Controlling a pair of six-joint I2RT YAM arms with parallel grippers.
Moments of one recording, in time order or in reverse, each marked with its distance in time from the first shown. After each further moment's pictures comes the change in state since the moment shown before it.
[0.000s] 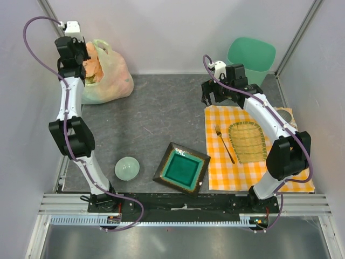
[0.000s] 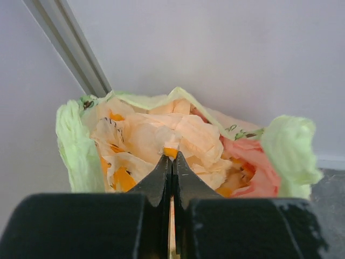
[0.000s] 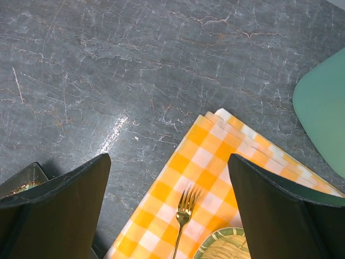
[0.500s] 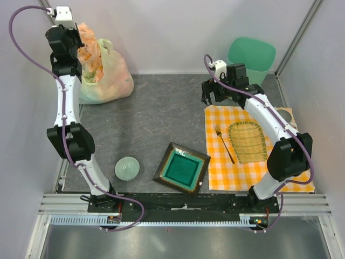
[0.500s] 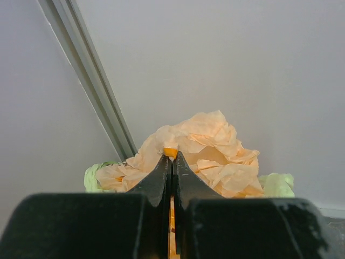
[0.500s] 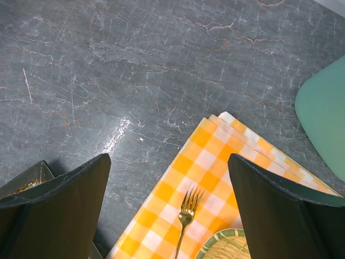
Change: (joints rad) left arm -0.023 -0.063 0.090 0.066 -0.038 0.014; right arm 0.000 -0.010 0.000 0.001 -0.022 -0.001
